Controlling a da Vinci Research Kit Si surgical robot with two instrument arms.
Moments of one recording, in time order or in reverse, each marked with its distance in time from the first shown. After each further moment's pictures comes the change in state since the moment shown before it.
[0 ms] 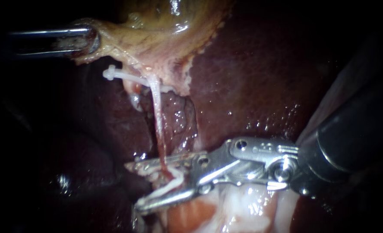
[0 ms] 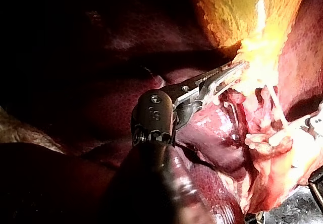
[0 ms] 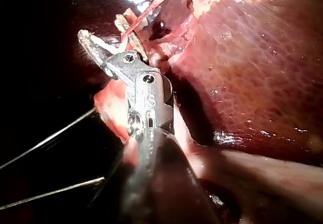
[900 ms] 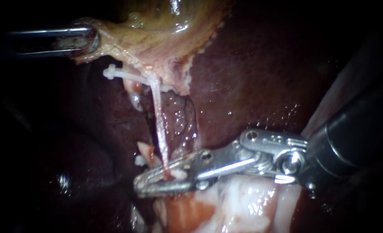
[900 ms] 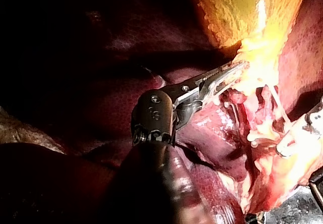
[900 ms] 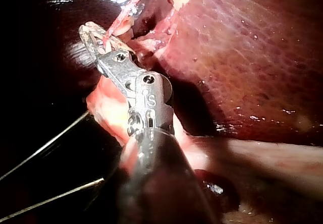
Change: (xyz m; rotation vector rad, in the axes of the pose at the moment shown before) right arm -0.001 0.001 -0.002 0.043 -0.049 0.107; left arm 0.000 0.000 0.000 -0.001 0.000 0.000
